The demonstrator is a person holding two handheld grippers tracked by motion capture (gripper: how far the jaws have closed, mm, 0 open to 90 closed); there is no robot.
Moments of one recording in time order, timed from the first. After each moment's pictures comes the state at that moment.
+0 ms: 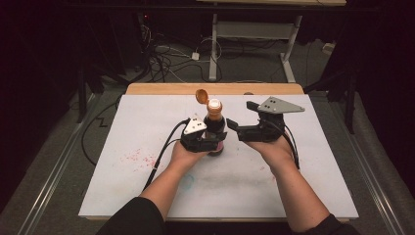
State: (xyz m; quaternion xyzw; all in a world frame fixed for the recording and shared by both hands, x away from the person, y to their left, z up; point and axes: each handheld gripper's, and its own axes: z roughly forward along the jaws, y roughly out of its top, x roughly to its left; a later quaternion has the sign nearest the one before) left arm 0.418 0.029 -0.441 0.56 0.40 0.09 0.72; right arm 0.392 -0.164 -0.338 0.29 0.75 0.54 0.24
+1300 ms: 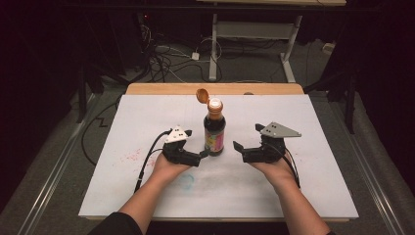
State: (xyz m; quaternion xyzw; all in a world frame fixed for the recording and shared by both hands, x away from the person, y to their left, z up) left arm 0.393 0.081 -0.468 0.58 0.44 0.07 0.68; right arm 0.382 -0.185 -0.414 0.33 0.76 0.51 0.24
